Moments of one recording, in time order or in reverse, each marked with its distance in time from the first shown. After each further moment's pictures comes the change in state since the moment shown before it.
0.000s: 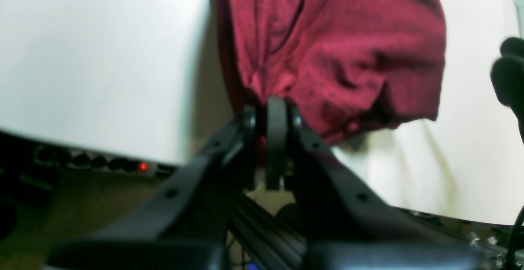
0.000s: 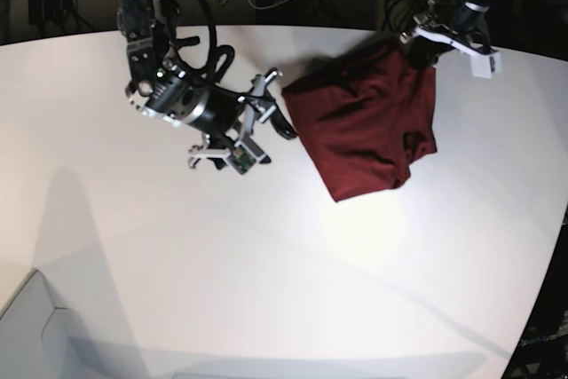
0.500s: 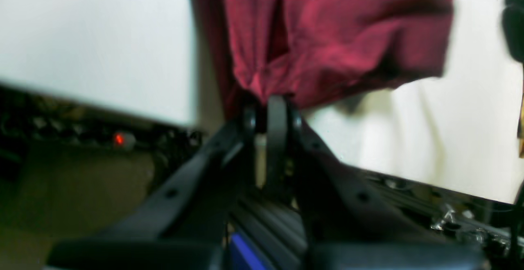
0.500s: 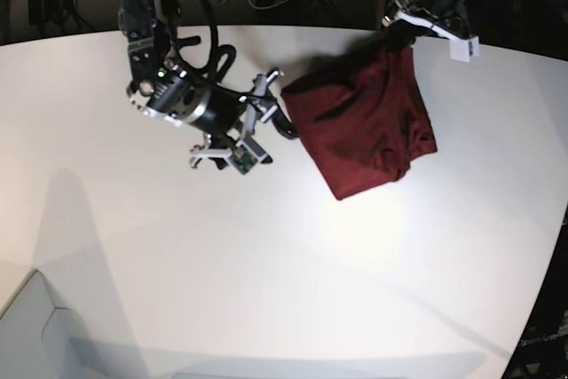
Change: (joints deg) left arm 2.7 0.0 3.7 -6.0 -0.7 0.0 -1.0; right arm 0.0 -0.3 -0.1 0.0 0.0 0.0 0.0
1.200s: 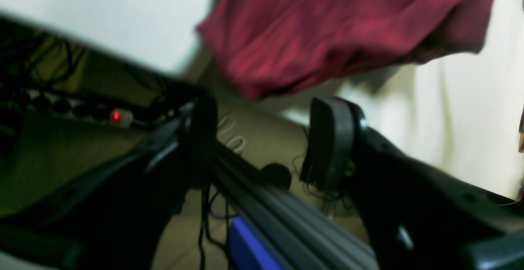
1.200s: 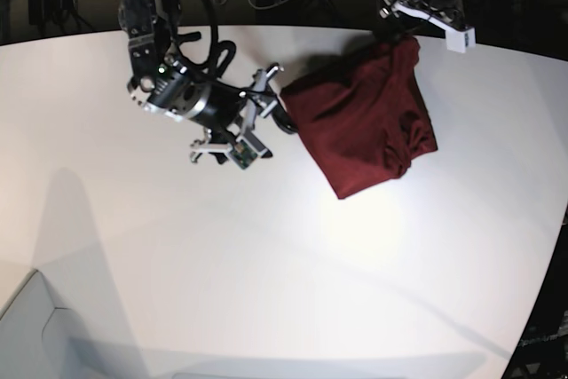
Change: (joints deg) left arm 1.0 0.0 0.2 0.1 -0.5 0.0 0.8; right arm -0.9 0.1 0.0 0.0 0.0 0.0 0.0
